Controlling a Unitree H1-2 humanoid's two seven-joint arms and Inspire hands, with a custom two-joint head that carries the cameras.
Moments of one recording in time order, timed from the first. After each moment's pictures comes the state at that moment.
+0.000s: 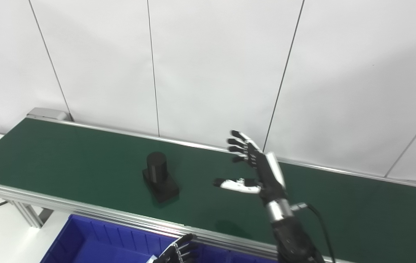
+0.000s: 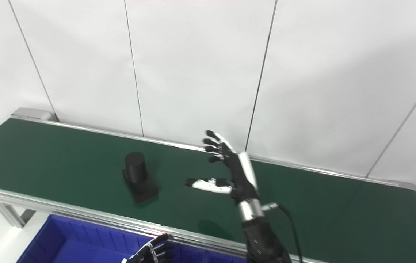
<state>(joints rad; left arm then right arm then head) 0.20 -0.06 -0.08 0.32 -0.18 -0.33 -0.20 -0.54 0.04 0.24 0.55 -0.21 -0.32 0.01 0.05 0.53</state>
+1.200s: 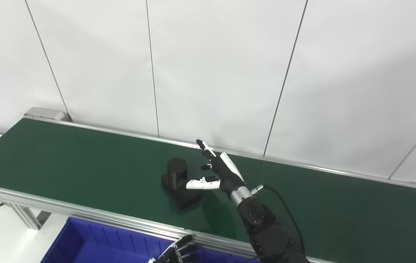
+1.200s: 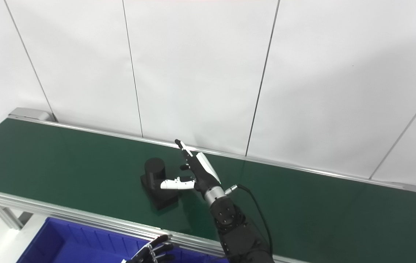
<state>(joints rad) 0.21 -0.06 -0.08 0.30 -0.18 -0.32 -0.20 -0.80 0.14 0.29 1.11 -0.30 -0.31 0.02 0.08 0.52</state>
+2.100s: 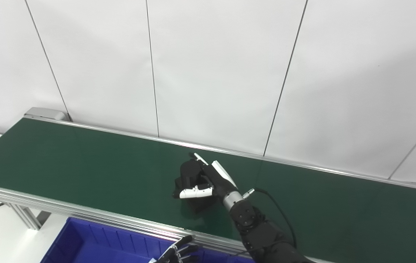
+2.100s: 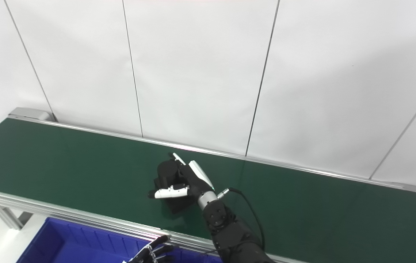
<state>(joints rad) 0.21 -0.07 -0.08 0.31 -0.20 -0.33 -0.20 -0.89 0.19 0.29 1.35 -0.31 -0.37 -0.03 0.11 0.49</state>
